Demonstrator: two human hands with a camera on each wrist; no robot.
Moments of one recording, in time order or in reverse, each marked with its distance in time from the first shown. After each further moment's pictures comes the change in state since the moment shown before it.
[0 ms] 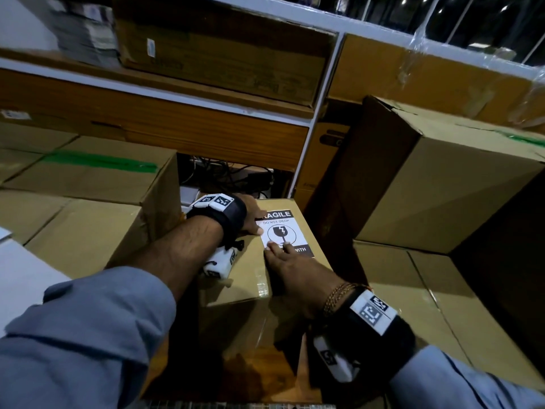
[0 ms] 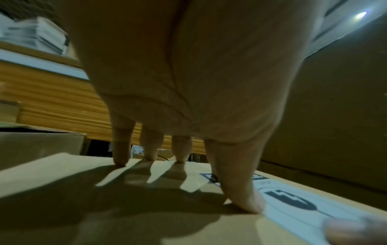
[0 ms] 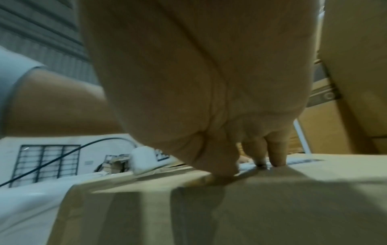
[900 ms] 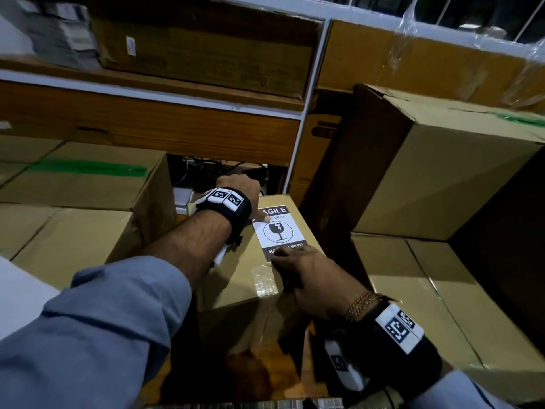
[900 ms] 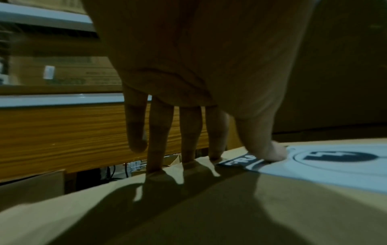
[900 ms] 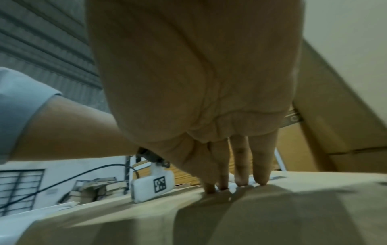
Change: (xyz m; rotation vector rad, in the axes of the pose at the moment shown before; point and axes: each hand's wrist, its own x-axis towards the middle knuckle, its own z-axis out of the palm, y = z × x) left_hand 0.028 0.007 -0.012 0.042 0.224 -0.198; right_hand -0.036 0.011 0.000 0.309 0.227 0.011
